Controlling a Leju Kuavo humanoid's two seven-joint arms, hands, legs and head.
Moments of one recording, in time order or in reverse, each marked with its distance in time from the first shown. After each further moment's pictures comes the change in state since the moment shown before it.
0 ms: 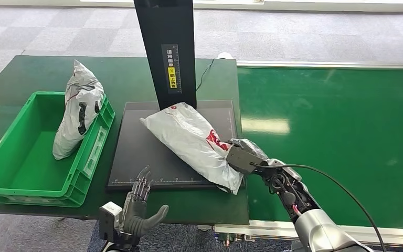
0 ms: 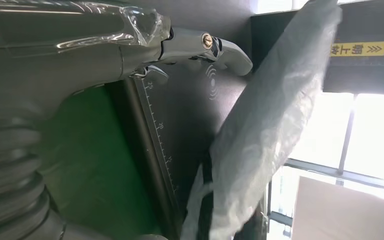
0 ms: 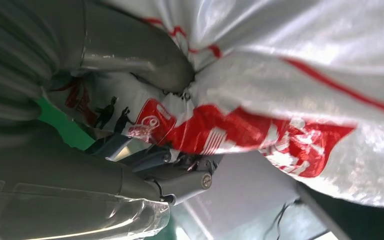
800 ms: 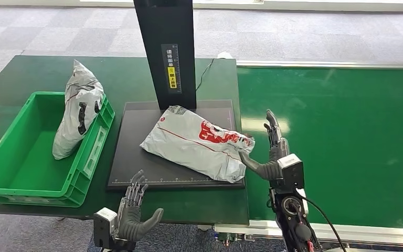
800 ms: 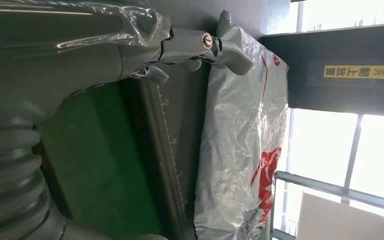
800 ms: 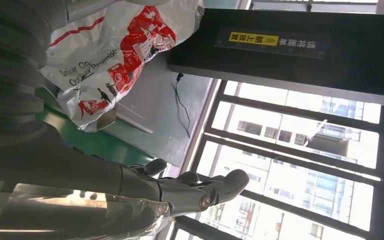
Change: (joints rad) left arm 0.043 0.010 0.001 -0.029 0.017 0.055 -0.006; right arm 0.372 0.052 -0.187 -0.593 -0.497 -0.186 -0.184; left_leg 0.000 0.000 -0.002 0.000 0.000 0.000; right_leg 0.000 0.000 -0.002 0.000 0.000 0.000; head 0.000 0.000
